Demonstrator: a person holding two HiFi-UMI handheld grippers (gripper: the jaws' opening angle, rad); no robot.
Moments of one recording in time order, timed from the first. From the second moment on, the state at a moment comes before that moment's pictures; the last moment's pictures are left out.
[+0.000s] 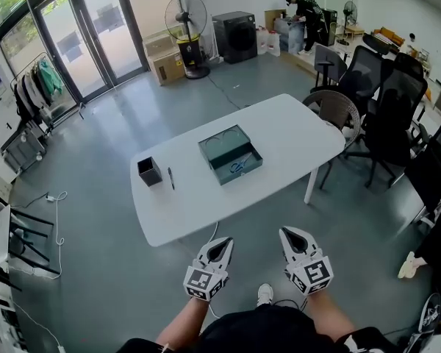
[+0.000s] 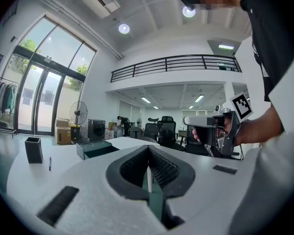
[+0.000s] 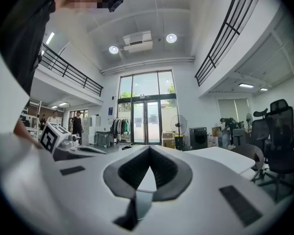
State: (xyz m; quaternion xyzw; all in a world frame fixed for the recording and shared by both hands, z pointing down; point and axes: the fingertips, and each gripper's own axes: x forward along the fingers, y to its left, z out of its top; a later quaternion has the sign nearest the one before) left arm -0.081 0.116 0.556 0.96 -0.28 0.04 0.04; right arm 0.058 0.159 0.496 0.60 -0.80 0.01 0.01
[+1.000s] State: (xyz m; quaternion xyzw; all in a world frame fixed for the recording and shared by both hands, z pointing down) left arm -0.015 -0.036 0.559 0.94 -0.32 0.05 0.04; right arm 0.132 -0.004 0.505 0.55 -0.83 0.02 0.01
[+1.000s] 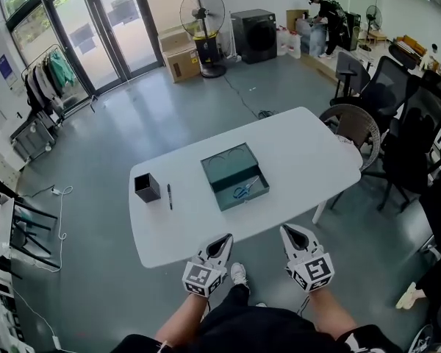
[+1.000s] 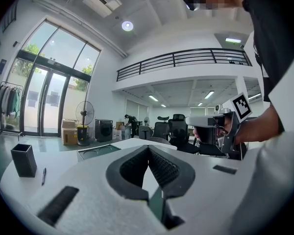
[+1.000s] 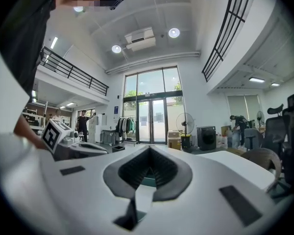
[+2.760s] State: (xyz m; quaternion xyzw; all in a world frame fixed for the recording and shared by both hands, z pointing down) left arm 0.036 -0.305 0.631 0.94 -0.29 0.16 0.03; right arm 0.151 -0.302 0.515 0.51 -0.86 0.03 0.04
